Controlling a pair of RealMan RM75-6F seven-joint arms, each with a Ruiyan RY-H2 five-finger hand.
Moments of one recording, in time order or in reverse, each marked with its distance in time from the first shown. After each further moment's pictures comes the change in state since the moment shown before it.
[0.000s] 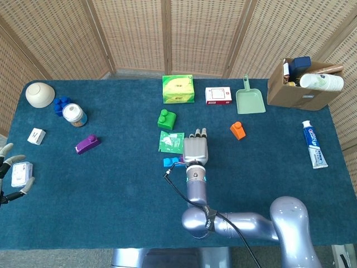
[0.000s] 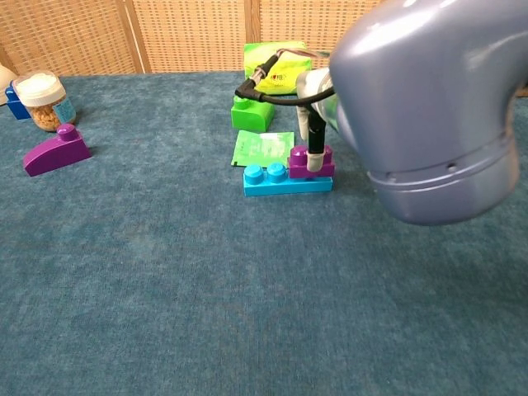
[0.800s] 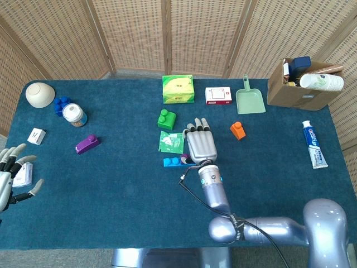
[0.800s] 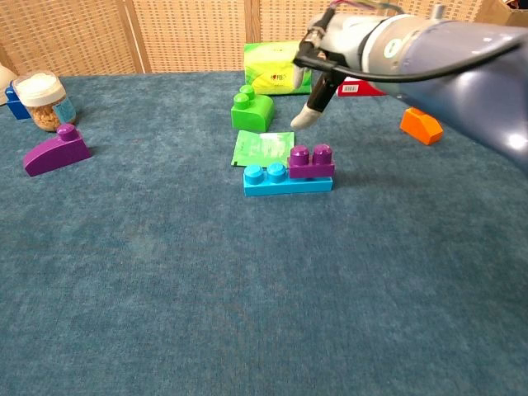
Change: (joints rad) left arm -0.027 0.035 0.023 -0.071 0.042 -0.031 0.062; right arm -0.170 0.201 -0.118 -0.219 -0.361 -0.105 0.337
